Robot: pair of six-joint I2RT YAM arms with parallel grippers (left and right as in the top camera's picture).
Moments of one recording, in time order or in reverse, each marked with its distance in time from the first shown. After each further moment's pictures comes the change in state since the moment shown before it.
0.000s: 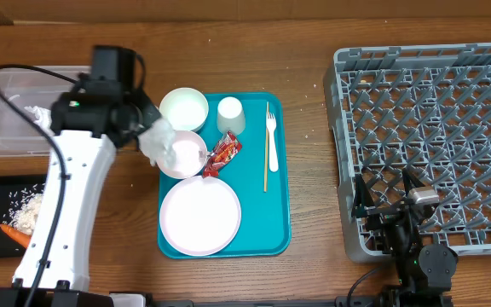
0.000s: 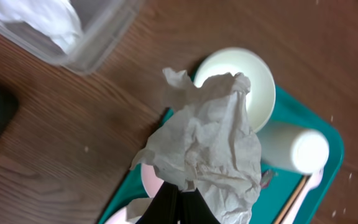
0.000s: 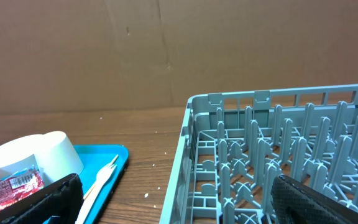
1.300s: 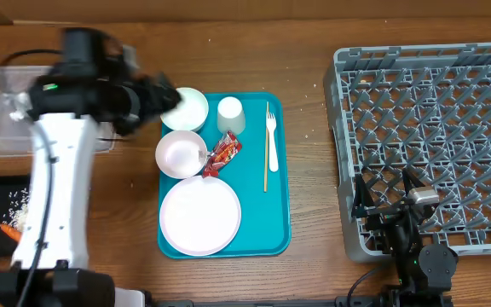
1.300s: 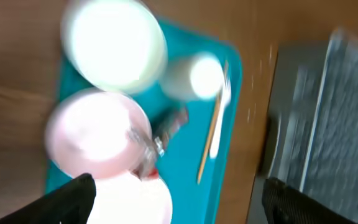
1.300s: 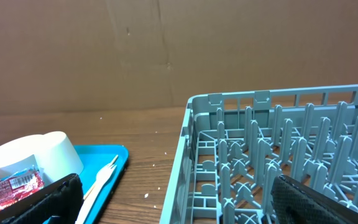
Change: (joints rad) left arm 0.043 0.092 0.134 -0.083 0.510 0.324; right arm 0.000 0.000 0.000 0.000 0.000 0.001
